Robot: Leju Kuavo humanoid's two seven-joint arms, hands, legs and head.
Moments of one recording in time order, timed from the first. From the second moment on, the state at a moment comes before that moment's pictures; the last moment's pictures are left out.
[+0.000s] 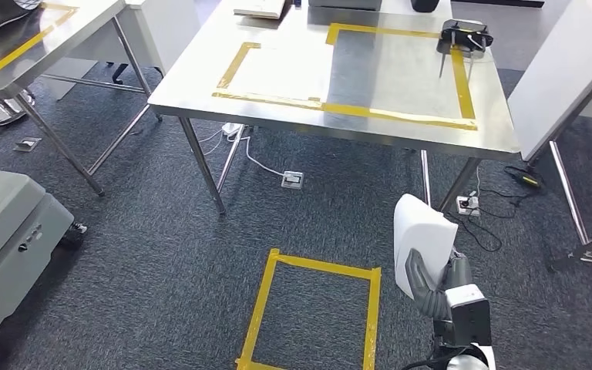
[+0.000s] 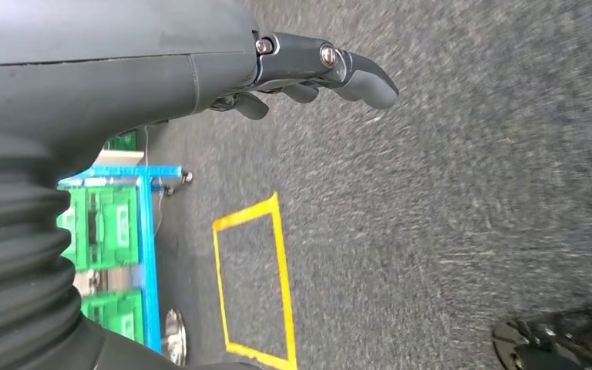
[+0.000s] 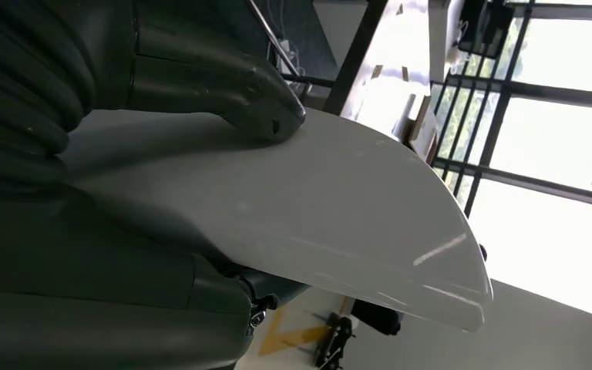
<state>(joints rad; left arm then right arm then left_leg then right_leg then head) -0.13 -0.14 0.68 -0.20 -1.23 0.05 0.21 0.12 0.15 0.15 -1.61 0.29 -0.05 -0.53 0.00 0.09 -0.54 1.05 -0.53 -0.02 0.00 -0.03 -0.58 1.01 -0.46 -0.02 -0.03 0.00</state>
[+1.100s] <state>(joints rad) -0.16 -0.14 0.65 -0.19 -1.27 0.04 0.23 -0.38 0.09 0.18 -1.60 0.56 -0.13 -0.35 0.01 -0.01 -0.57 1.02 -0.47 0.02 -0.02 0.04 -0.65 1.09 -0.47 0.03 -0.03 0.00</state>
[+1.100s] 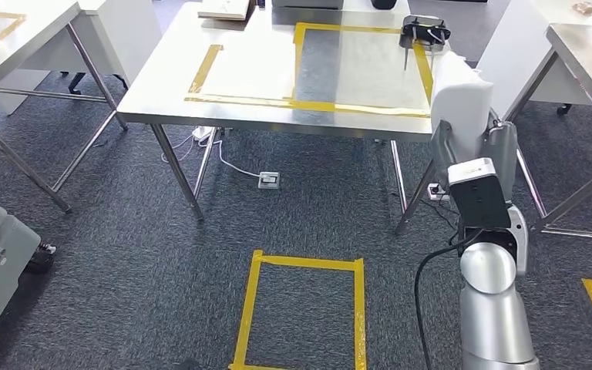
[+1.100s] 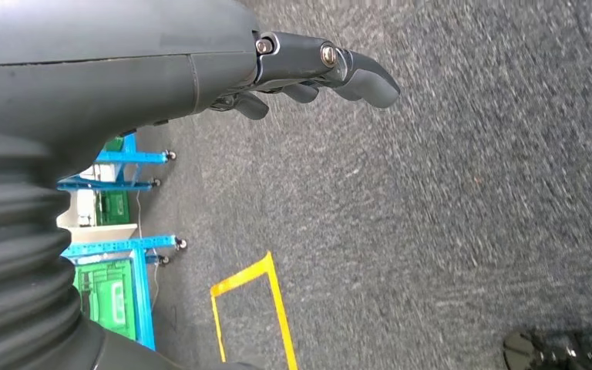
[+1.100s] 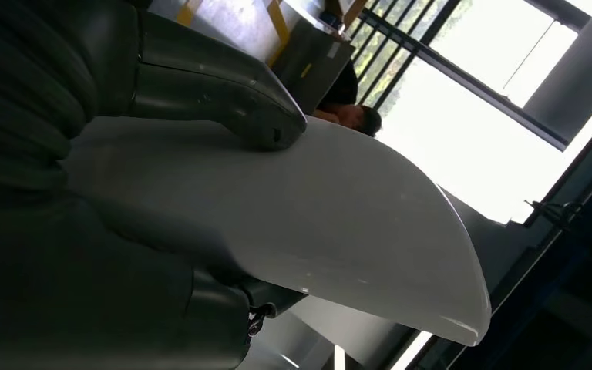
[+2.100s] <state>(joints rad) -0.13 -0.13 0.64 -0.19 -1.25 0.06 0.21 -0.37 0.06 0.25 -1.54 0.45 -0.08 -0.39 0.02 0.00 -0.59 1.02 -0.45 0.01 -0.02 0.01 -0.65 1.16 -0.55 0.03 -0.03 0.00</state>
